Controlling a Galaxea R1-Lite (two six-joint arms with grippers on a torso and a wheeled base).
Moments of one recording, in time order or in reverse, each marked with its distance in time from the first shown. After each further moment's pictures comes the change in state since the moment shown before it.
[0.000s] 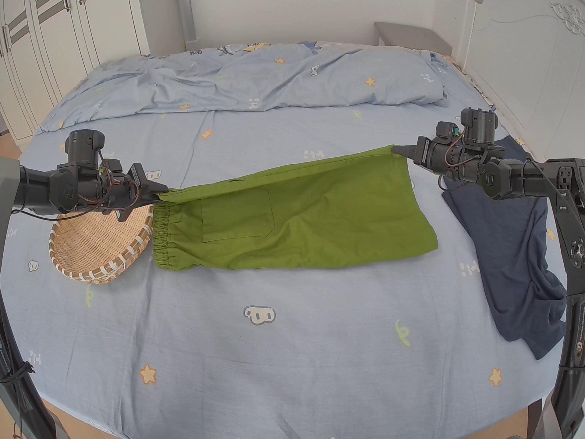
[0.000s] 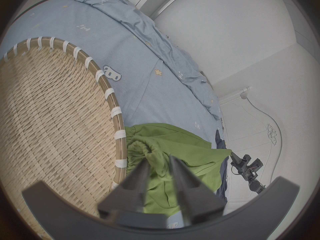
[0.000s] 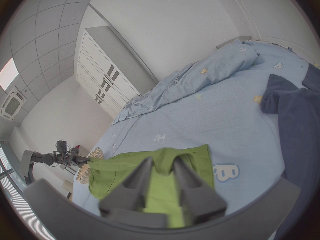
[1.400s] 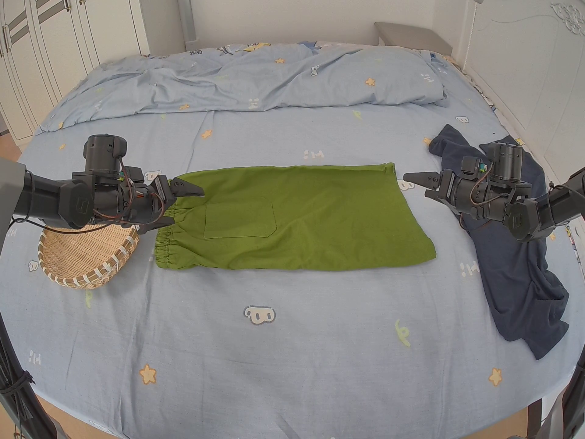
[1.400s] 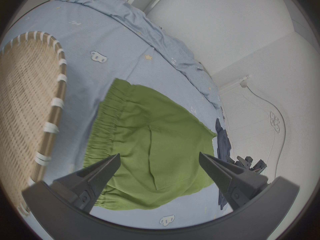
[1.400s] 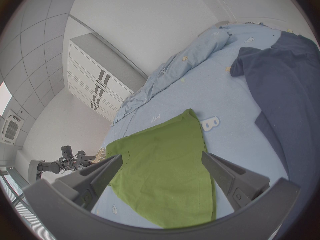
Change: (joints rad) left arm -0.133 -0.065 0.154 -0.070 0.103 0.006; right arm -0.029 -0.225 0.596 -0.302 0.019 0.133
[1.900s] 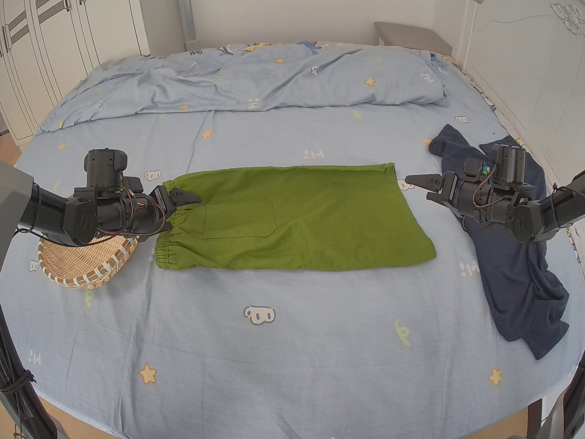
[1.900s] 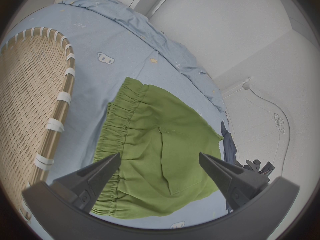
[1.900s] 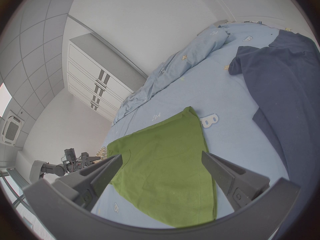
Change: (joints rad) left arm 0.001 0.014 0.103 -0.159 0.053 -0.003; right arm 0.000 -0.024 0.042 -0.010 0.002 0.004
